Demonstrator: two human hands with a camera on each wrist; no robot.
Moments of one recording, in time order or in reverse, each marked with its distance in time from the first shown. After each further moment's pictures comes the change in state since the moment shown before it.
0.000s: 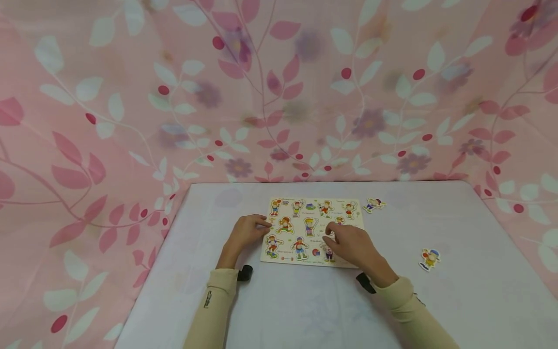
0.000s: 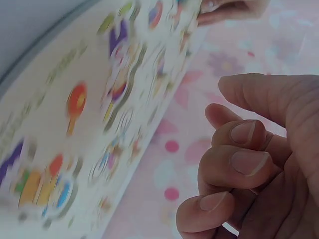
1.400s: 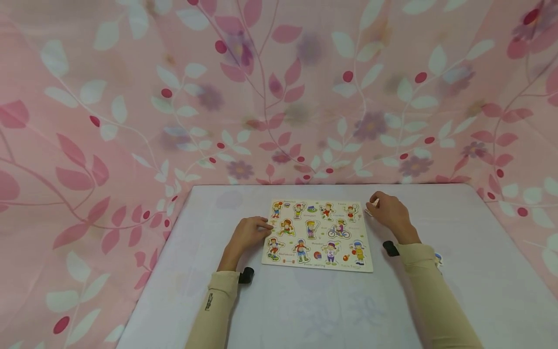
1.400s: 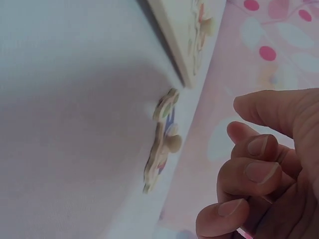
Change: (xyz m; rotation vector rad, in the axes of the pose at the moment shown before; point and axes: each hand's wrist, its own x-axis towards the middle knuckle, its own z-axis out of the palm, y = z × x) left_hand -0.001 0.001 -0.002 0.009 0.002 0.027; right_hand 0.046 0.135 -0.035 0.088 0.102 0.287
